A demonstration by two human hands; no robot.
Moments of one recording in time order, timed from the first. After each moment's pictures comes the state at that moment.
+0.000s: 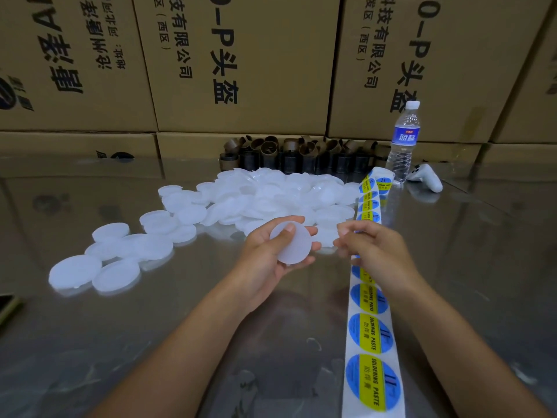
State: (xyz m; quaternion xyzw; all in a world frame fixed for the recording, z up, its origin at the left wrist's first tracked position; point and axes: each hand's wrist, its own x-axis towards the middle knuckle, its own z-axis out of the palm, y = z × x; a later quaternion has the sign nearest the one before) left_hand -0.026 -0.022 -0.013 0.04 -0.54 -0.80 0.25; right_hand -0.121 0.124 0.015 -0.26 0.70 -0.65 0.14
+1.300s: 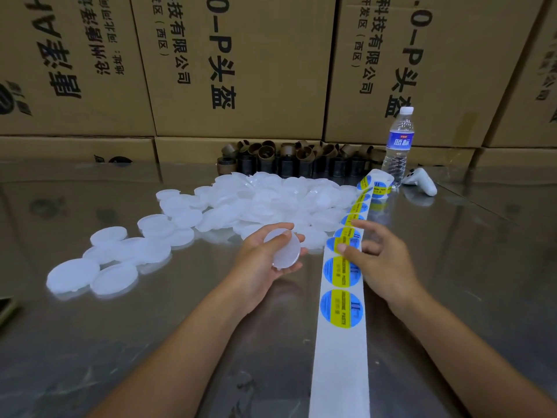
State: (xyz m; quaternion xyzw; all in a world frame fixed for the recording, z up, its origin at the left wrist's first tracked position) left_hand -0.026 -0.018 -0.008 0.12 -0.55 -0.79 0.25; right_hand -0.136 0.131 -0.003 -0.28 0.71 -0.64 0.07
